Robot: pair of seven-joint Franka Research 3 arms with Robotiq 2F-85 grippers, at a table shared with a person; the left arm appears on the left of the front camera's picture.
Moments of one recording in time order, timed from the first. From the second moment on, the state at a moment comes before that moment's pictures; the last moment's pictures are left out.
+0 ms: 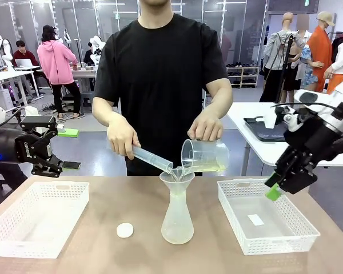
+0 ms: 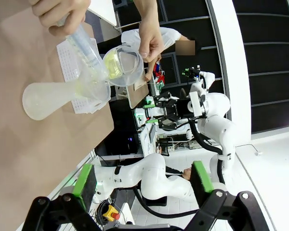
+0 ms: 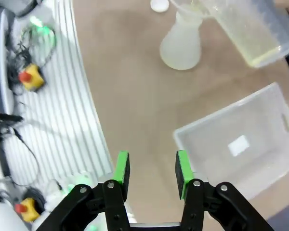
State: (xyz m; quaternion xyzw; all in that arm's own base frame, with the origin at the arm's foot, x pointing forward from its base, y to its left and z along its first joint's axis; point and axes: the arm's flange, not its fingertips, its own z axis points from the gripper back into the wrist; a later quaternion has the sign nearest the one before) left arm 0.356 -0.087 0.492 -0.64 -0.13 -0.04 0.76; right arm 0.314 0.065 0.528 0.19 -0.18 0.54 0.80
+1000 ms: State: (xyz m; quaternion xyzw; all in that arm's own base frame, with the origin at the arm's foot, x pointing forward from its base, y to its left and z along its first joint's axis) left arm 0.356 -0.087 0.492 -0.64 -0.13 -0.04 0.76; right arm 0.324 0.058 0.489 0.41 -0.10 0.21 0.88
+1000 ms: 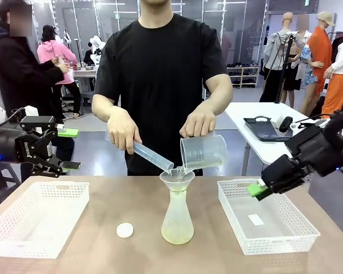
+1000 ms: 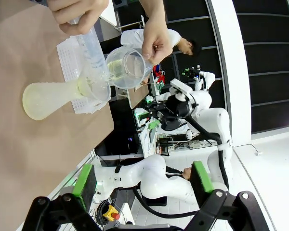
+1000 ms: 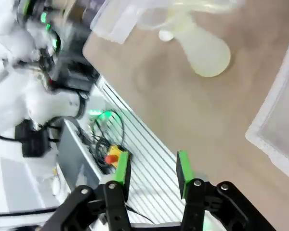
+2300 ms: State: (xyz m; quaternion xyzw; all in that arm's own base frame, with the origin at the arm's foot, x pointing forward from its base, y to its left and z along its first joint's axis) left arm 0.356 -0.087 0.492 -0.64 -0.13 -0.04 0.76; right arm 0.365 0.048 0.473 0.61 -0.11 -0.03 0.78
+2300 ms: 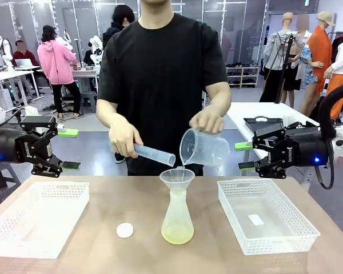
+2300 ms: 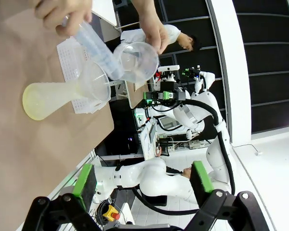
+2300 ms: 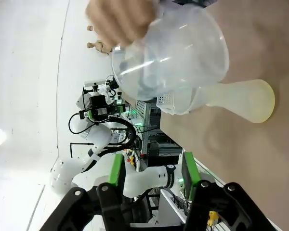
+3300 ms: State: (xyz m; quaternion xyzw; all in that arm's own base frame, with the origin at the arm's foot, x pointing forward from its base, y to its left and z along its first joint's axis) left arm 0.356 -0.087 0.492 -0.64 -0.13 -0.04 0.76; right arm 0.364 0.047 0.474 0.61 -0.11 -0.03 0.78
